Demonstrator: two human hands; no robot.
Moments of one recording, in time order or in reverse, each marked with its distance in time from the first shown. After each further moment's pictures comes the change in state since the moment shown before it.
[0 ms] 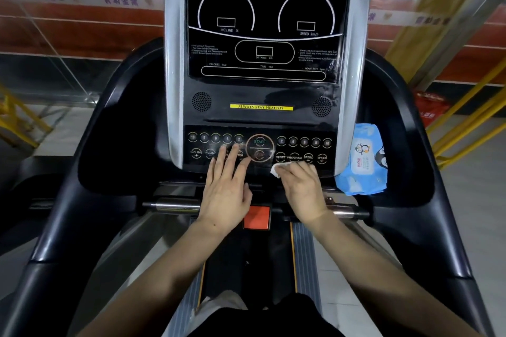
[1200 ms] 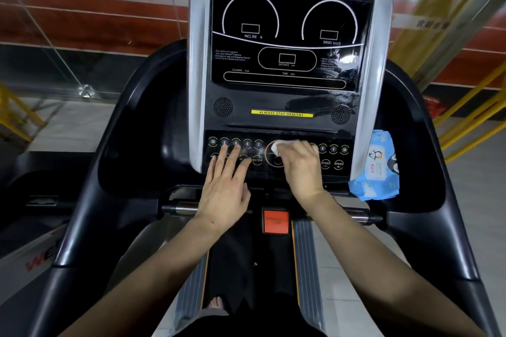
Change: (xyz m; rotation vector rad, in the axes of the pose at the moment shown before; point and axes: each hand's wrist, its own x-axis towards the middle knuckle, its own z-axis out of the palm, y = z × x) left_hand 0.003 -0.049 -0.029 0.017 -0.032 0.045; right_hand 0.069 -0.038 0.015 -0.001 0.045 0.077
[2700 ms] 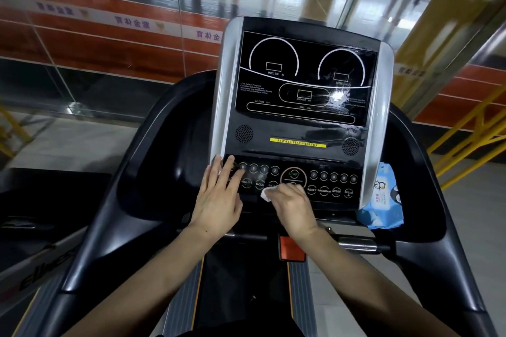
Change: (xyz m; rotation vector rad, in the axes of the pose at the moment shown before) left_hand 0.008 -0.065 -0.014 0.054 0.048 -0.001; right_hand -0.022 -0.047 0.025 -0.013 -0.196 -0.133
